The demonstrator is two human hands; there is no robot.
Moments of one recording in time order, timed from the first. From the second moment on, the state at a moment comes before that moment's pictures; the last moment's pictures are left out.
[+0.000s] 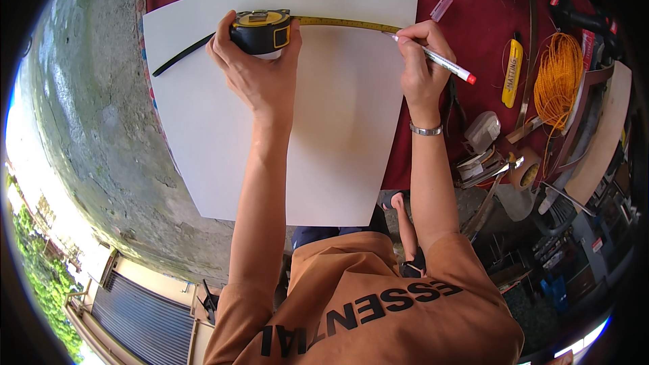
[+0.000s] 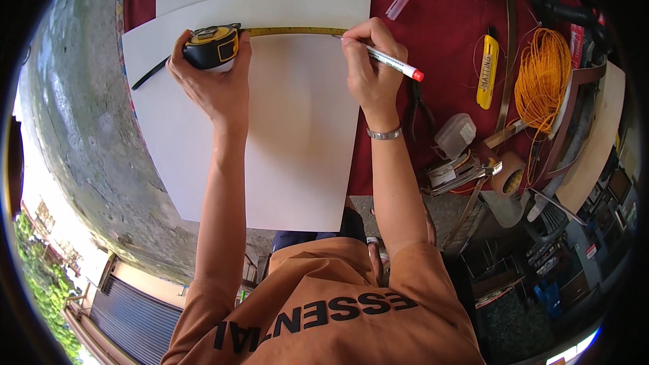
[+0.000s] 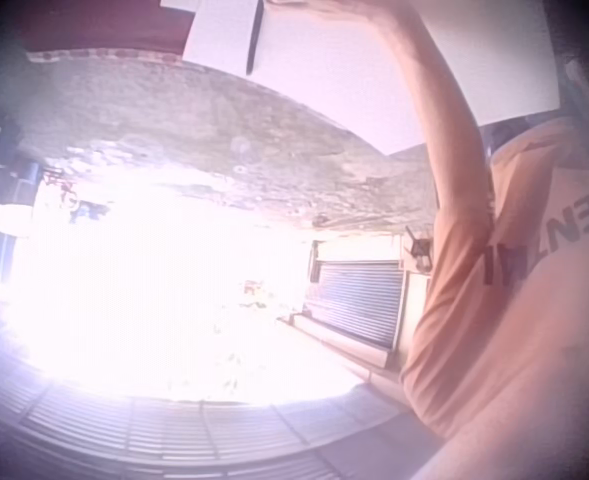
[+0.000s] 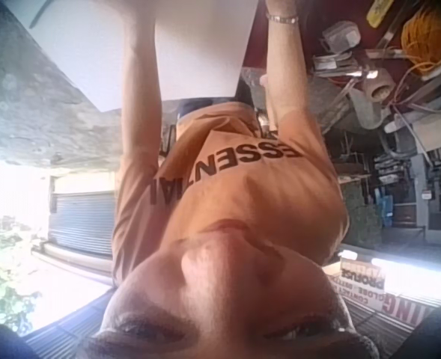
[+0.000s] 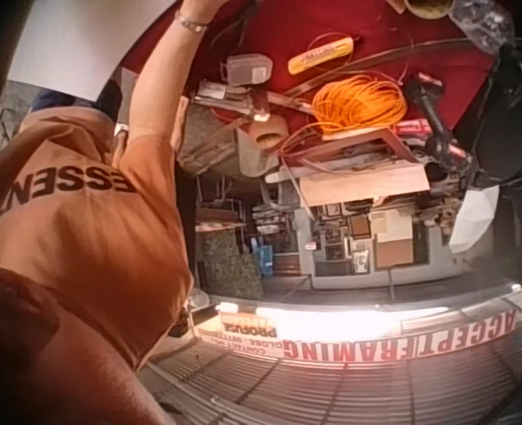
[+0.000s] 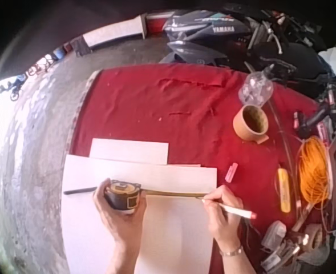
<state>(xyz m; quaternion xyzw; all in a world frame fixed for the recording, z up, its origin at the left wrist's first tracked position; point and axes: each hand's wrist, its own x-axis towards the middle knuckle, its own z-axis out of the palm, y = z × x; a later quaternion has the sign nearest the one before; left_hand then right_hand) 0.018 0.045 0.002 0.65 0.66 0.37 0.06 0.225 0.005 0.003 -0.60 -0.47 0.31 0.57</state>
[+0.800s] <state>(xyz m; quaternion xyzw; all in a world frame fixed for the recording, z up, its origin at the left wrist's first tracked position) 0.017 0.045 0.000 0.66 0.65 0.37 0.05 0.243 -0.008 -0.003 -0.50 -0.35 0.39 0.69</state>
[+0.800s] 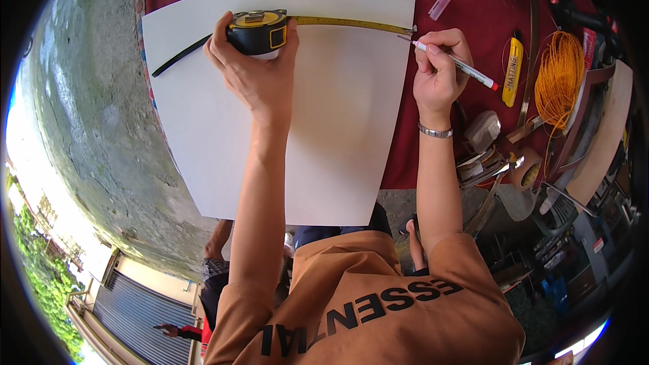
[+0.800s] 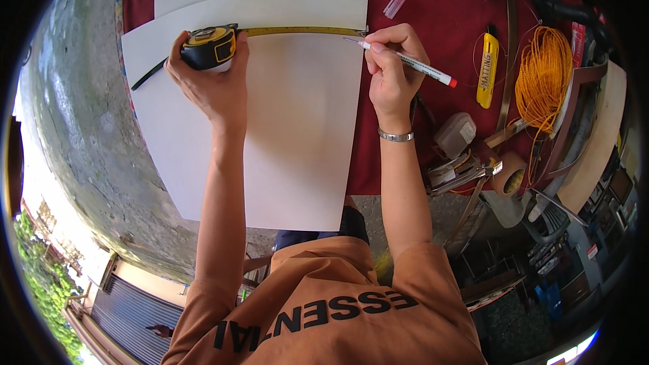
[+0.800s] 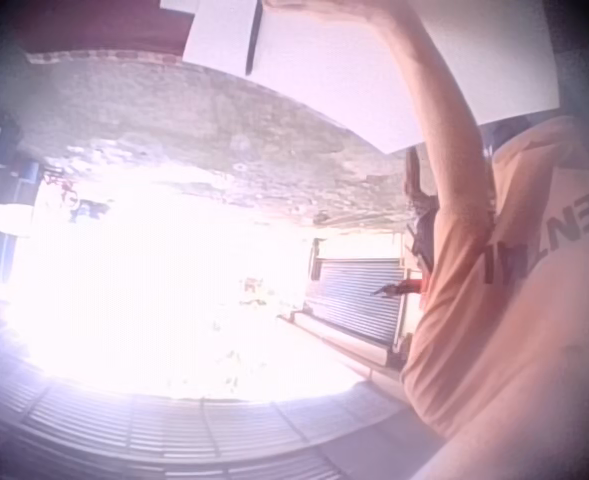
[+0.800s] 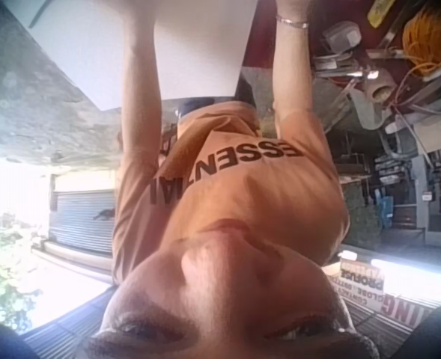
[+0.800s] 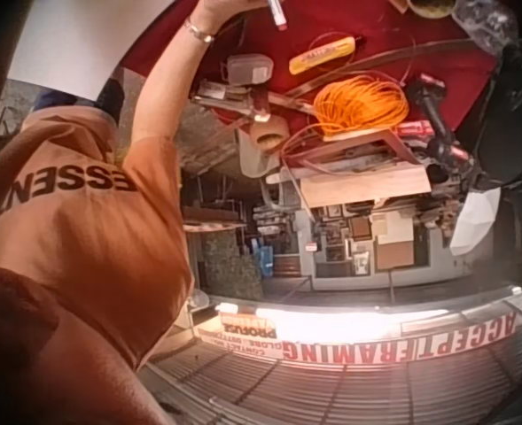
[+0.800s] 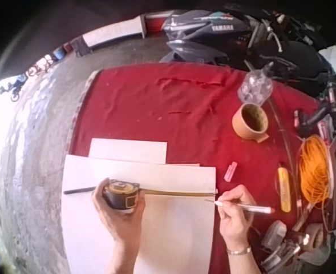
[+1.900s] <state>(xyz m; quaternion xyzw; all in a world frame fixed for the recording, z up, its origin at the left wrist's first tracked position) -0.135 -0.024 0.037 0.43 0.70 0.50 0.27 0.136 -0.265 0.053 -0.78 -0.38 0.31 0.38</state>
